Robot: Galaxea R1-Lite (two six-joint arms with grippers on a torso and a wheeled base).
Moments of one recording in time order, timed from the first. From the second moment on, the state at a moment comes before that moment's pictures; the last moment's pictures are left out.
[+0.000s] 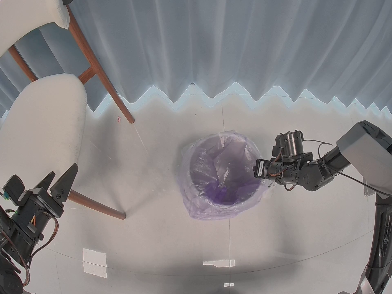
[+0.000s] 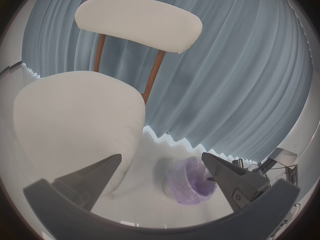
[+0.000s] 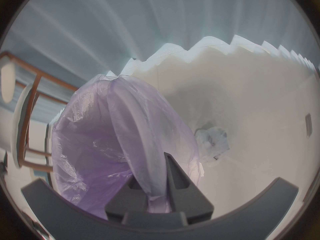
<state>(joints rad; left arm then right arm) -0.28 1.26 -0.02 -1.32 0.10 -0.38 0.35 2.26 -1.23 -0.42 0.02 0.37</state>
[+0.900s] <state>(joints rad) -0.27 1.26 -0.02 -1.32 0.10 -0.38 0.45 2.26 -1.28 -0.43 -0.19 0.83</state>
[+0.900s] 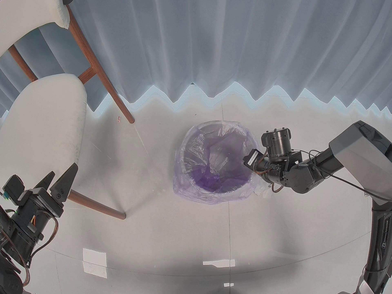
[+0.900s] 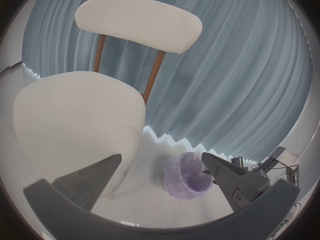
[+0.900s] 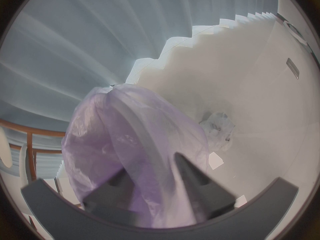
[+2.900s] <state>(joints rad) -0.49 2.20 -0.45 -1.32 -0.04 -0.73 0.29 1.39 -0.20 -0.80 -0.20 0.74</state>
